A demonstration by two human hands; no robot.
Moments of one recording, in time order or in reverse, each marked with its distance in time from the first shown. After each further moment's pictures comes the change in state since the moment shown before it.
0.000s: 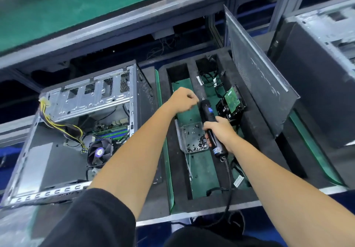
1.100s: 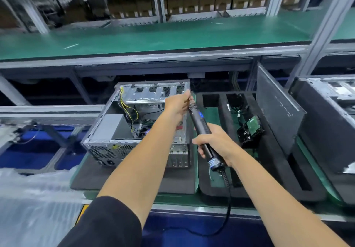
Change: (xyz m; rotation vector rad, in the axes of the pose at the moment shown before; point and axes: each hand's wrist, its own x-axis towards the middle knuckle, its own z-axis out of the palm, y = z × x) left_hand -0.188 -0.010 -0.090 -1.205 0.525 -0.106; right_hand -0.190 -0.041 0.121 -0.244 -0.406 -0.333
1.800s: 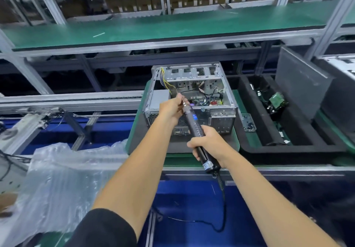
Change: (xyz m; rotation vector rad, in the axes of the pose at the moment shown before) left_hand -0.092 0.001 -0.227 -0.199 -0.028 -0.049; right_hand -0.062 0.042 0.240 0.037 0.023 0.060
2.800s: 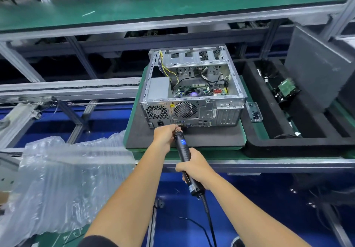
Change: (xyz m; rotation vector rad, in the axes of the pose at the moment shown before) left_hand 0.004 -0.078 -0.082 0.188 0.236 -0.212; right_hand 0.033 0.092 0.043 -0.181 0.043 0.250
